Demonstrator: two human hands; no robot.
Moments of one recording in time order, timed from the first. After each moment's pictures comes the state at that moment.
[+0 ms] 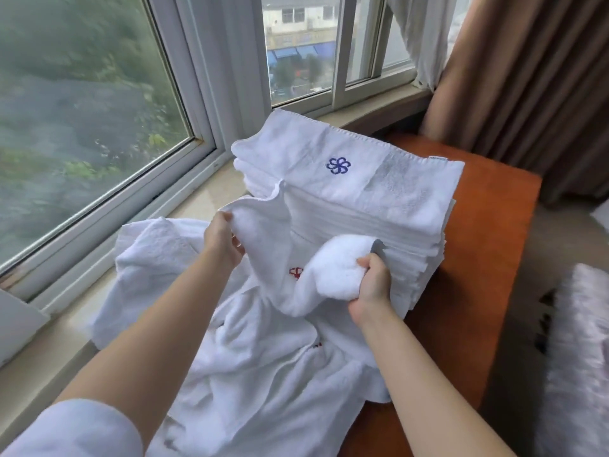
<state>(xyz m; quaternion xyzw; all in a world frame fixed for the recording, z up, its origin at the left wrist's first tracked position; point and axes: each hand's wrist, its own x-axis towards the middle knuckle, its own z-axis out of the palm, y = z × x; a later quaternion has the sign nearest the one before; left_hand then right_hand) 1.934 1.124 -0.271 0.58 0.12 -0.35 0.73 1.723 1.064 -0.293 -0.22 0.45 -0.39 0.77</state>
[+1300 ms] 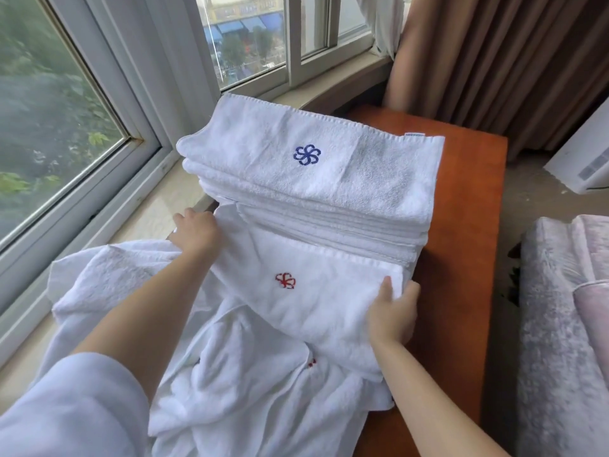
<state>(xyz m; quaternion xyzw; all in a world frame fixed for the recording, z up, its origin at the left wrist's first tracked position) 1.986 1.060 -0.321 0.96 -0.28 -0.06 0.05 1.674 1.045 -0.383 -0.44 0.74 -0.37 0.35</state>
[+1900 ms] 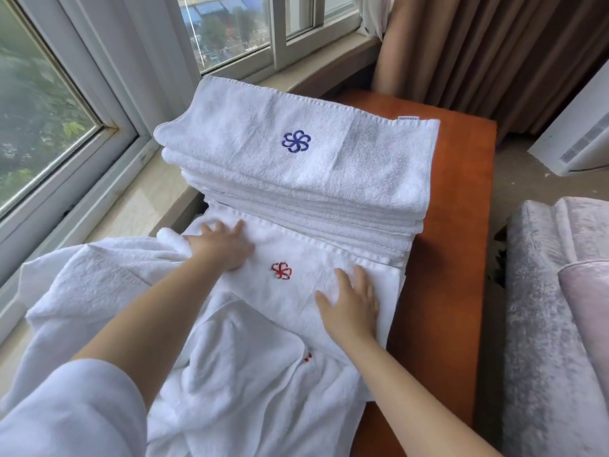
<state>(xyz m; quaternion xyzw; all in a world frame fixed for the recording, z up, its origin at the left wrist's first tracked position) 1.960 1.051 -0.355 0.86 -0.45 -0.20 -0.16 1.702 1.073 -0.383 -0.74 0.62 -0.11 0.24</state>
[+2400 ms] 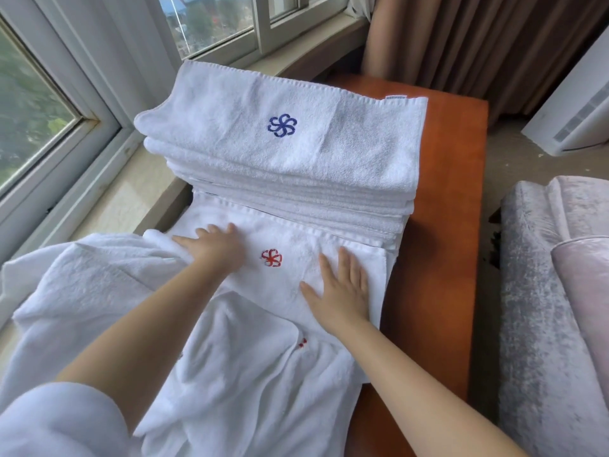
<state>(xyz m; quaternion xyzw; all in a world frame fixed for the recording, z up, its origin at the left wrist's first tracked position) 1.924 1.063 -0.354 0.87 -0.41 -0.14 -0.21 1.698 1.068 -0.402 -0.80 0.55 0.02 0.23</state>
